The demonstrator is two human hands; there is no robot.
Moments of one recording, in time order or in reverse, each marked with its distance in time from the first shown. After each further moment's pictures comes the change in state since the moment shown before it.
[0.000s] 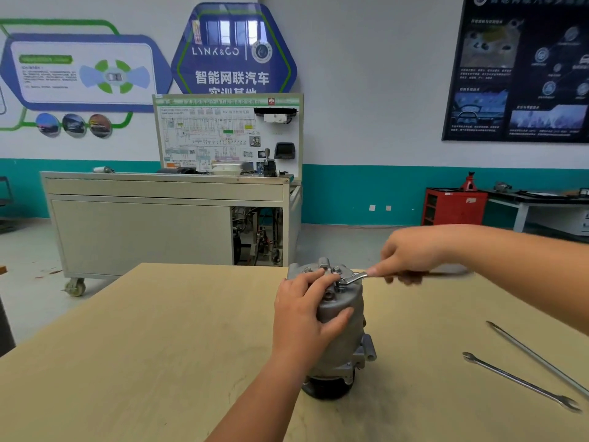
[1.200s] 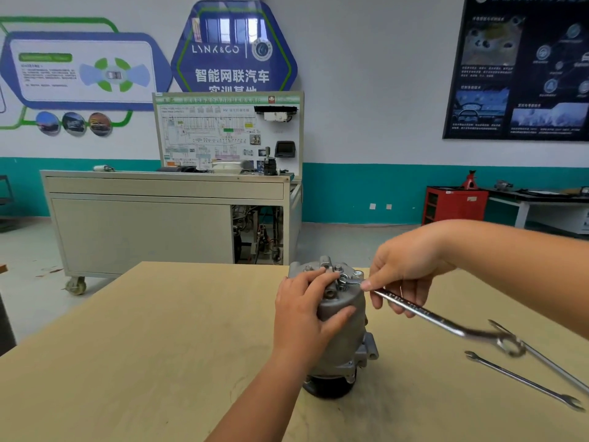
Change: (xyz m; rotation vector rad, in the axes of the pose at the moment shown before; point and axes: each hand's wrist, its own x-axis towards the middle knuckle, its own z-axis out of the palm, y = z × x) left_hand 0.000 -0.004 0.001 -0.010 -0.018 -0.007; right_hand -0.001 -0.012 0.002 0.307 -0.355 -0.026
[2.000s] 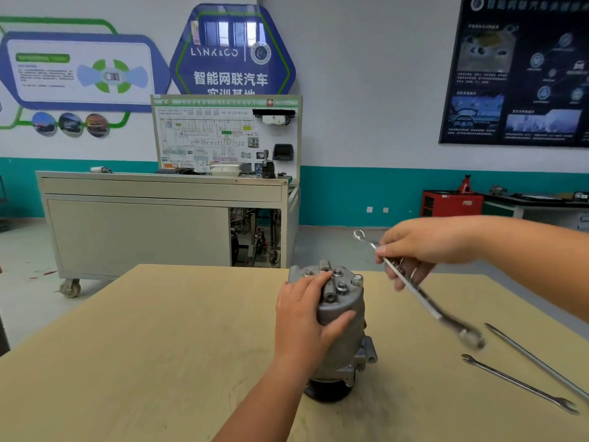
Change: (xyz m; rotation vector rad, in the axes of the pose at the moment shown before) left_hand -0.001 0.001 0.001 -0.025 0.025 -0.030; right_hand -0.010 0.018 -0.014 0.193 0.308 -0.152
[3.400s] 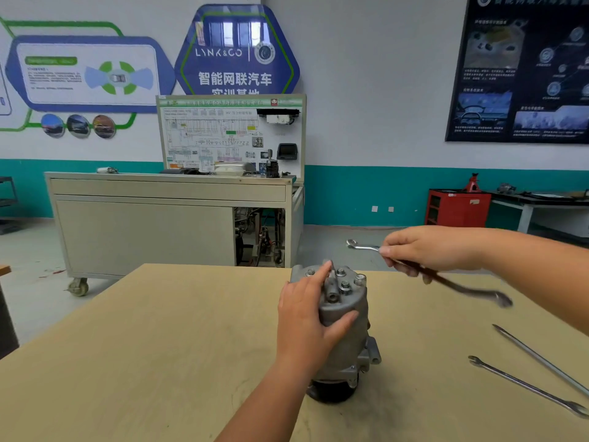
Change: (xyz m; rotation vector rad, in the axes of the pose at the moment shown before) left_hand -0.001 0.002 -0.001 -0.073 -0.027 -0.032; right_hand 0.009 0.016 0.002 -0.204 0.087 -0.096
